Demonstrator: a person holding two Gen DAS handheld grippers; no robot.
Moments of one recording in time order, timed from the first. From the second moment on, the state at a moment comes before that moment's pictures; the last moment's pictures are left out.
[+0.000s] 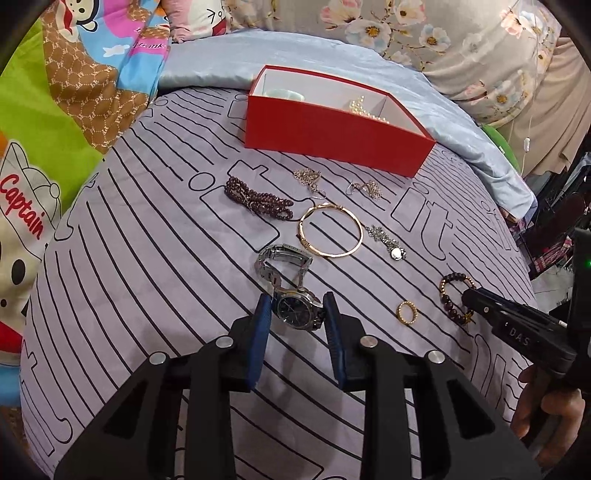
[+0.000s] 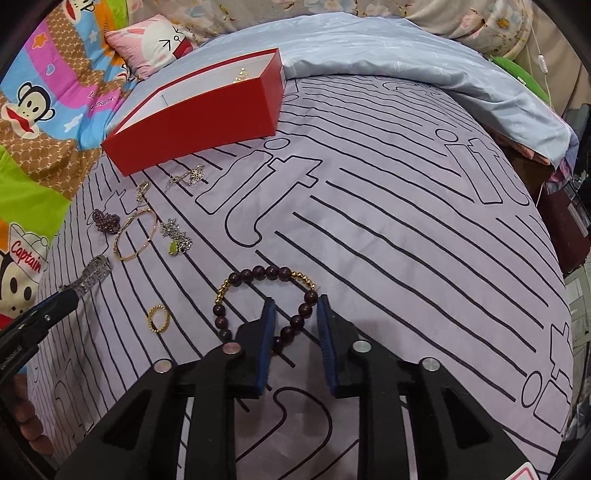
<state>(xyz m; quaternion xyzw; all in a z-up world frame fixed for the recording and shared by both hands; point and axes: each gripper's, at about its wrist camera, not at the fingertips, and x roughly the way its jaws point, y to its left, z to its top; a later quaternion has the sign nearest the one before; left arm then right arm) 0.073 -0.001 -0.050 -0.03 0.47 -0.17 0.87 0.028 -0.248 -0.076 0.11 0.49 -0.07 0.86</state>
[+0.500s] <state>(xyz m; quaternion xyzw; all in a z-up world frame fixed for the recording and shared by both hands) 0.075 0.000 -0.048 -0.04 0.47 -0.18 0.86 0.026 -0.246 -0.072 0.12 0.49 -0.06 0.86</state>
